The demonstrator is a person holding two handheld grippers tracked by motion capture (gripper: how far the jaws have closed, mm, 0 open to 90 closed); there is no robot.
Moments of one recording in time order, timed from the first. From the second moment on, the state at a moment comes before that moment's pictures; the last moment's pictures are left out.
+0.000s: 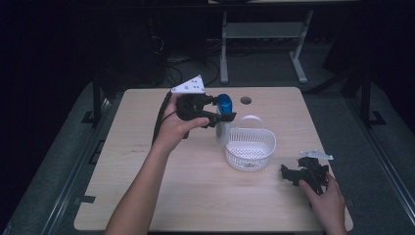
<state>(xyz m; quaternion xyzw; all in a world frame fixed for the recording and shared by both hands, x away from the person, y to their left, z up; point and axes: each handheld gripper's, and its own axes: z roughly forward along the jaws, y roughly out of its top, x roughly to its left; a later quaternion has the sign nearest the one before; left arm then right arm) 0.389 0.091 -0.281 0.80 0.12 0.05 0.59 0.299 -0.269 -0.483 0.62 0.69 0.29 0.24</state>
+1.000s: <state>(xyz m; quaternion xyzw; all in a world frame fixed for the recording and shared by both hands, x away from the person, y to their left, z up) 0.397 0.056 -0.306 0.80 0.12 0.04 0.59 0.299 -0.269 -0.483 0.62 0.69 0.29 0.24</state>
